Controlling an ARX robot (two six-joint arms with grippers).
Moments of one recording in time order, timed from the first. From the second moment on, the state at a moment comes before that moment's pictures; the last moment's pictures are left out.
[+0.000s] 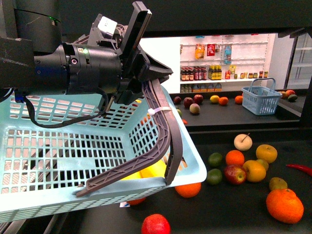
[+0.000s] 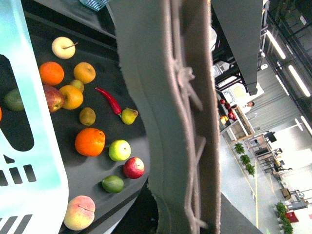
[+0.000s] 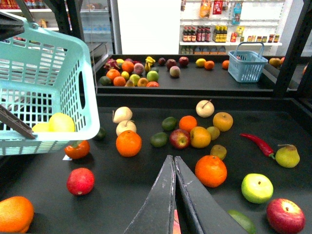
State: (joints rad) left arm -0.33 1.84 1.22 0.53 0.66 -0.77; right arm 0.00 0.07 0.07 -0.01 0.00 0.00
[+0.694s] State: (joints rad) left arm -0.33 1.84 1.22 0.53 0.66 -0.77; right arm 0.00 0.01 0.02 0.00 0.00 0.00
